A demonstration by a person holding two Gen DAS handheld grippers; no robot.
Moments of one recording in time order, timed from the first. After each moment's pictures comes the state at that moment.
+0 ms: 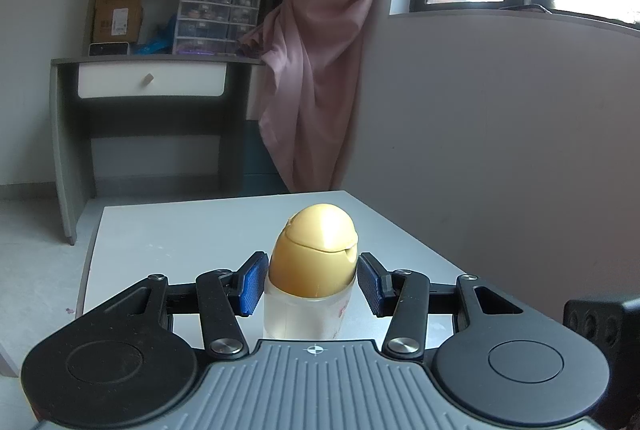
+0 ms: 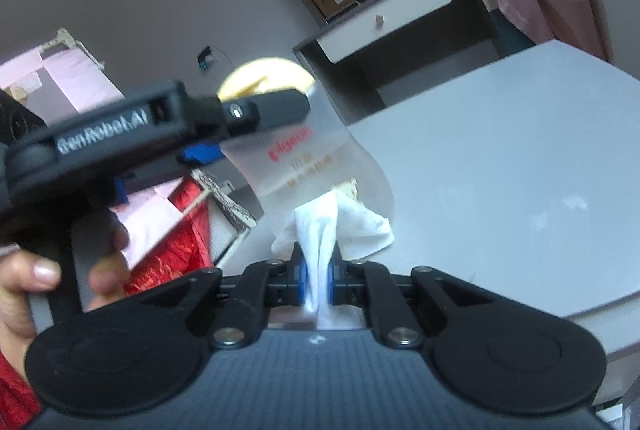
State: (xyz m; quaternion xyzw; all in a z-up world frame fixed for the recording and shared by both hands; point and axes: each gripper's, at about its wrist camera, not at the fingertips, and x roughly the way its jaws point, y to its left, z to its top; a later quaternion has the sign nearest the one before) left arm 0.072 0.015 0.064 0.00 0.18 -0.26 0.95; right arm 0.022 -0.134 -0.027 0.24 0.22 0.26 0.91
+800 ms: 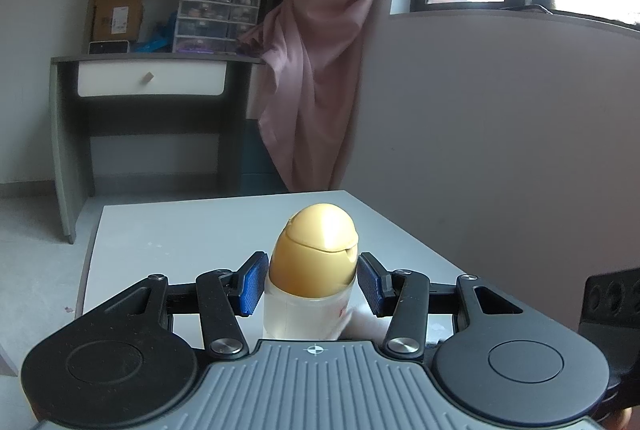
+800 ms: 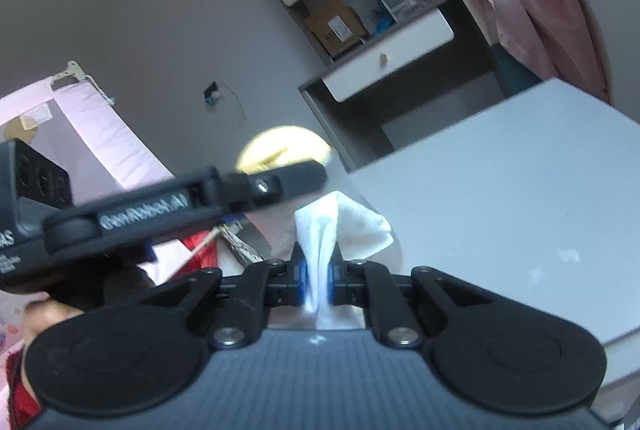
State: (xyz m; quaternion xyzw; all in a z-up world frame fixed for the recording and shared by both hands) left arm 0.078 0.022 0.063 0.00 0.19 -0.26 0.95; right arm 0.014 -0.144 -0.010 0.26 0.17 0.25 0.92
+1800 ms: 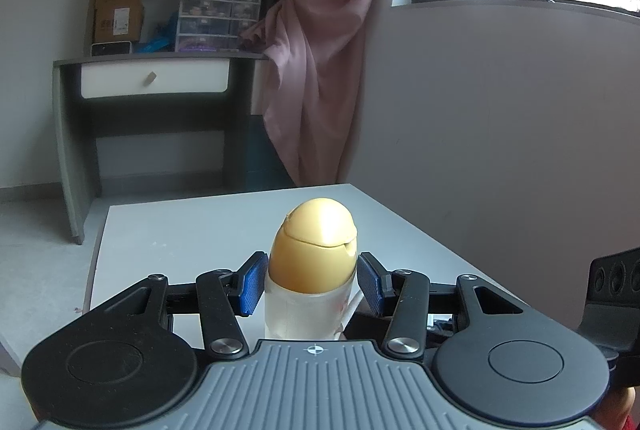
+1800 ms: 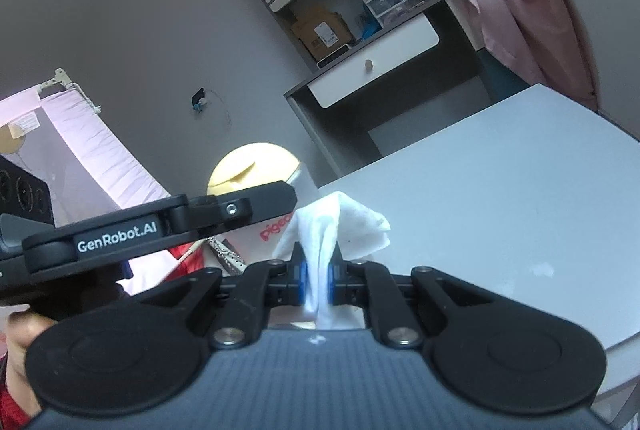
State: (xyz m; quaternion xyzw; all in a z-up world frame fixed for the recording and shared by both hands) left arm 0.079 0.020 0.068 0.02 0.19 -0.25 0.95; right arm 0.016 -0.154 -0.009 0.26 0.16 0.23 0.92
